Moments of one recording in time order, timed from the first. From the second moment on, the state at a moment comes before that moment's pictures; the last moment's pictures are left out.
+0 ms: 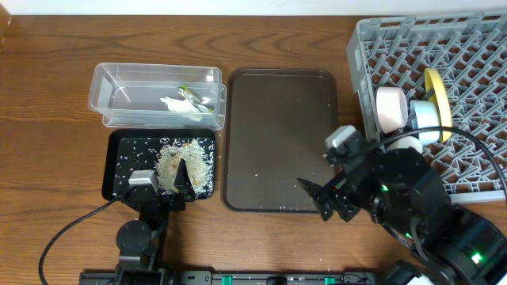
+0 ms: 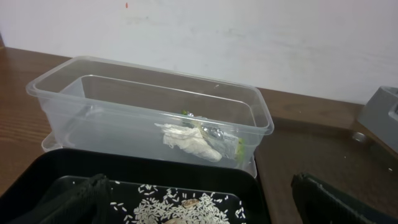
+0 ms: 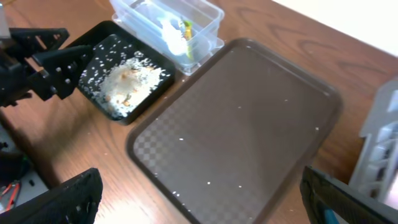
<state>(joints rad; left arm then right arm) -0.06 0.01 0.03 -0.14 -0.03 -0.20 0.72 0.89 1.16 -0.90 -0.02 0.05</state>
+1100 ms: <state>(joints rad) -0.06 0.01 0.03 -0.14 -0.03 -0.20 0.16 0.02 0.10 -0.26 -0.27 -0.07</state>
